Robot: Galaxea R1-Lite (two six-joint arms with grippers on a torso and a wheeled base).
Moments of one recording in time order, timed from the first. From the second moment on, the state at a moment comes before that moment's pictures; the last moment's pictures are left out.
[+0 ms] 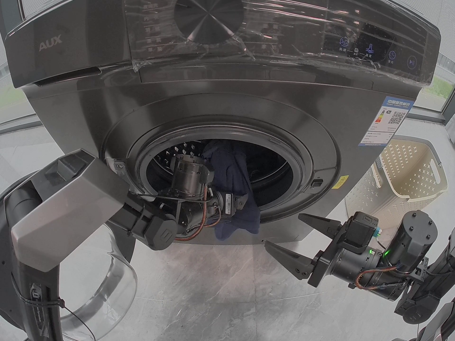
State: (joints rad) left arm -0.57 2.24 -1.23 -0.63 0.10 -0.20; right arm 0.77 1.78 -0.24 -1.55 0.04 0.18
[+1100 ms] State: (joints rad) left arm -0.54 2.39 -1.58 -0.78 0.16 -0.24; right arm 0.77 1.78 -0.24 -1.55 0.04 0.18
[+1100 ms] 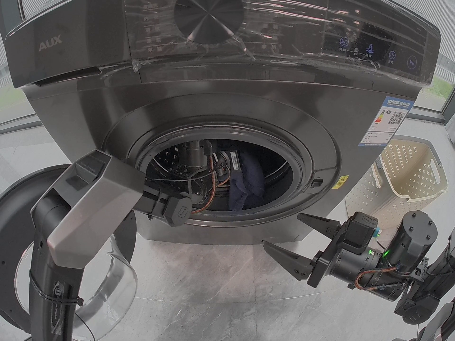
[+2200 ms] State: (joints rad) left arm -0.56 2.51 -1.66 -0.71 0.12 -0.24; right arm 0.77 1.78 -0.24 -1.55 0.04 0.18
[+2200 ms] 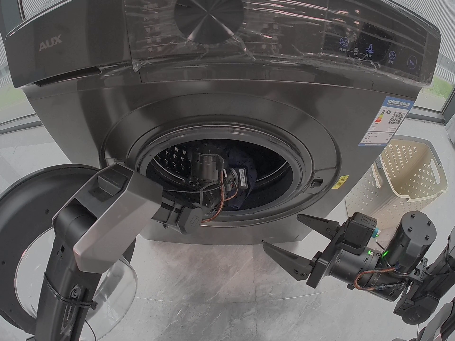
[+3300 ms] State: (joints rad) left arm -0.49 2.62 -2.00 -0.72 0.23 -0.27; right arm 0.77 1.79 -0.24 -1.55 0.04 0.18
